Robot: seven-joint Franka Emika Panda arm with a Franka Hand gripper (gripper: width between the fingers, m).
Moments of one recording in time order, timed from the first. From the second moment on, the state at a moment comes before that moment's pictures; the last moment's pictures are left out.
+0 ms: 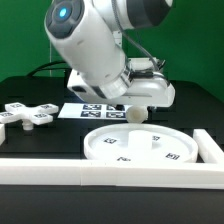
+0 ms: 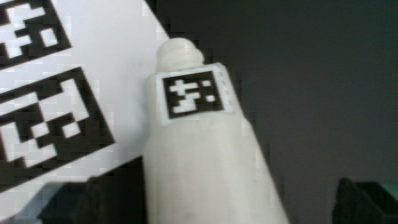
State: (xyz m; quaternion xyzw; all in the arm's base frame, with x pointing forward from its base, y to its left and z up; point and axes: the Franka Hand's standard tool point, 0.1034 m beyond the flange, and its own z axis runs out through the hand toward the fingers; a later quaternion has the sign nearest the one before) arm 0.424 0.043 0.024 -0.87 0.23 0.40 0.19
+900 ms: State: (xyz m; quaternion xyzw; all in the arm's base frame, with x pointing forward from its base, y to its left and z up) arm 0.417 0.039 0.008 -0.83 0.21 0.48 0.20
